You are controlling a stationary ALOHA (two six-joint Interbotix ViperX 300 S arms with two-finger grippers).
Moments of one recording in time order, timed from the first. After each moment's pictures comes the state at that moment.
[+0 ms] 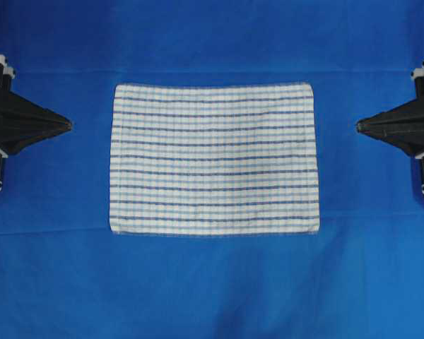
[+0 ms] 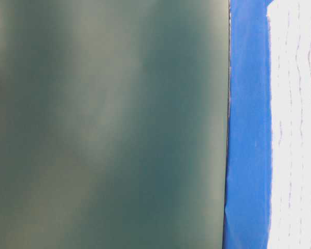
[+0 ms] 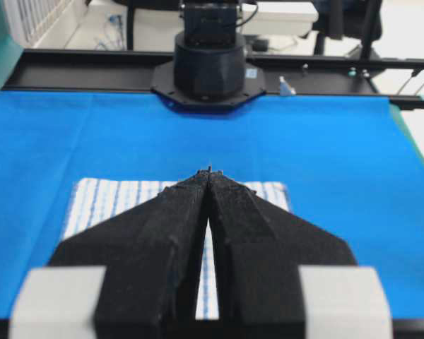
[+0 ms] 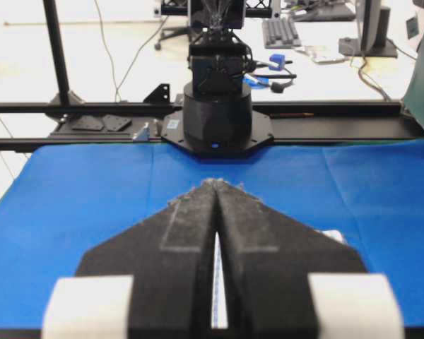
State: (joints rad) left arm 0.00 -0.96 1.17 0.00 -0.29 0.00; right arm 0.00 -0.96 1.17 0.00 -0.29 0.00
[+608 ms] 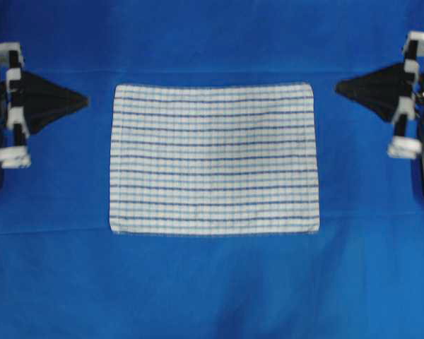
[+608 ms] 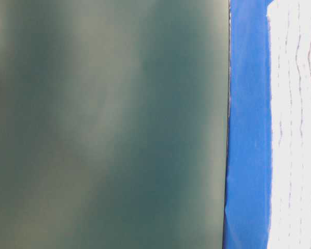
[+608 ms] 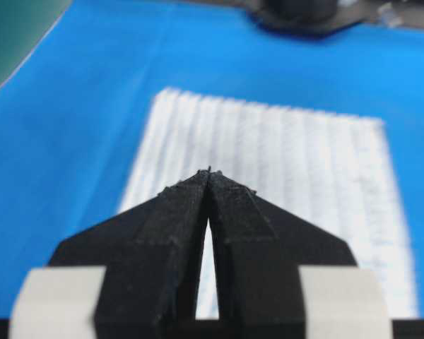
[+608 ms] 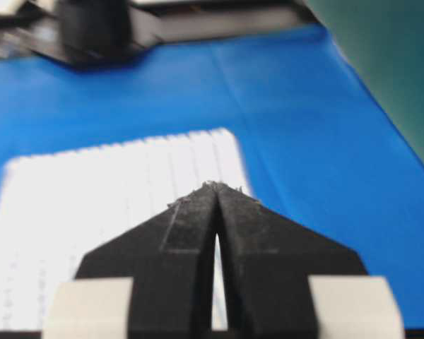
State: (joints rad) left arm 0.19 -0.84 1.20 -0.03 -0.27 -0.01; right arm -0.25 -0.81 1.14 0.00 -0.17 0.02
